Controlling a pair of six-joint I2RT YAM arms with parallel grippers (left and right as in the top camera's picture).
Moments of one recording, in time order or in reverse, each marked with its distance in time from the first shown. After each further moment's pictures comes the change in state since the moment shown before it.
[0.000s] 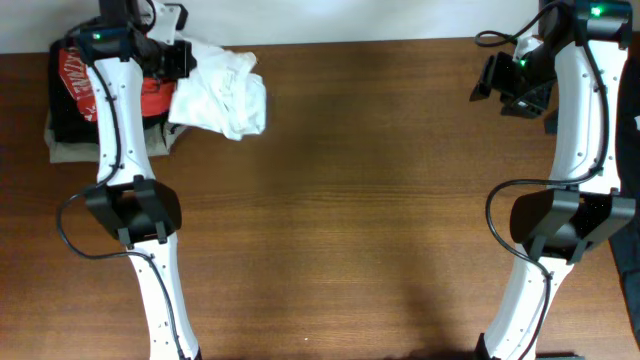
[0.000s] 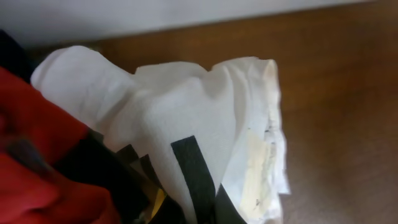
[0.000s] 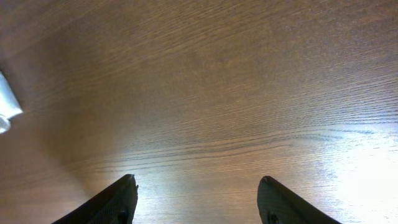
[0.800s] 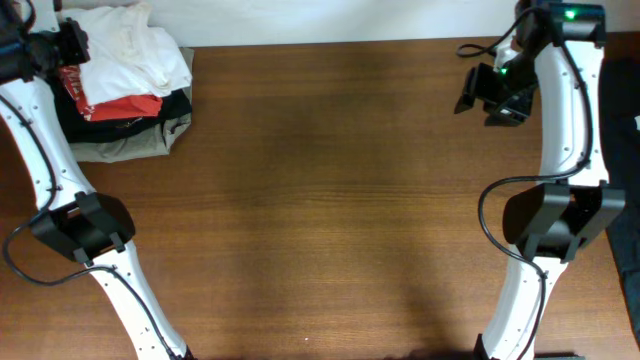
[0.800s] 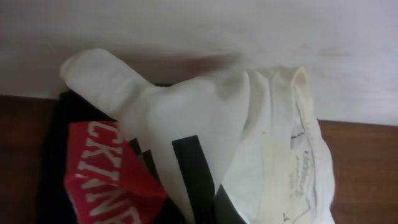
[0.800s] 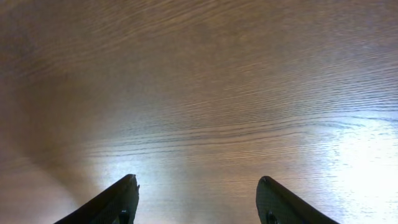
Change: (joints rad) left arm 0.293 0.000 0.068 0.263 0.002 -0.092; right arm 0.059 0.000 -0.085 0.000 0.000 0.000
